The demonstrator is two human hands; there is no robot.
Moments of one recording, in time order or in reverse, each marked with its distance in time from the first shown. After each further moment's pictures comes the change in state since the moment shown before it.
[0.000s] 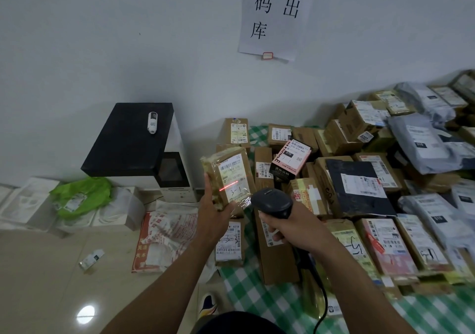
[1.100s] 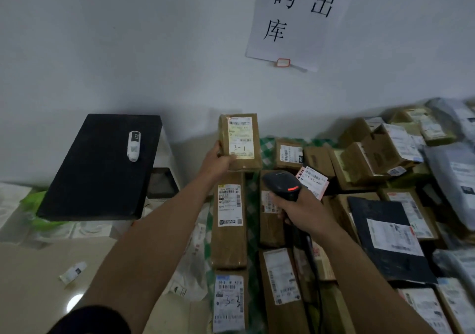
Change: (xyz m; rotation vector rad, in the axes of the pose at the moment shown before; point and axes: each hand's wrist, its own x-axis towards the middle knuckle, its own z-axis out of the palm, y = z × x) left_hand 0.288 0.015 0.012 -0.115 -0.216 -0.267; right_hand 0.187 -0.049 -0.048 0.083 0.139 0.091
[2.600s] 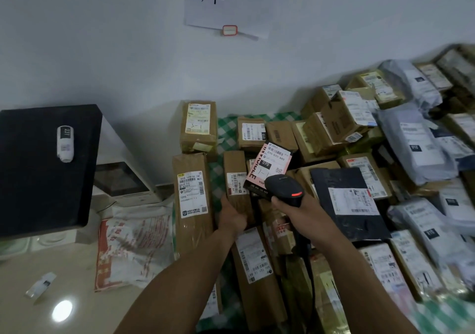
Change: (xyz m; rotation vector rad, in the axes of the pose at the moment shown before) left_hand -0.076 -0.131 0.172 0.128 -0.072 -0.330; right_hand -0.041 0.058 -0.054 0.146 0.136 0.105
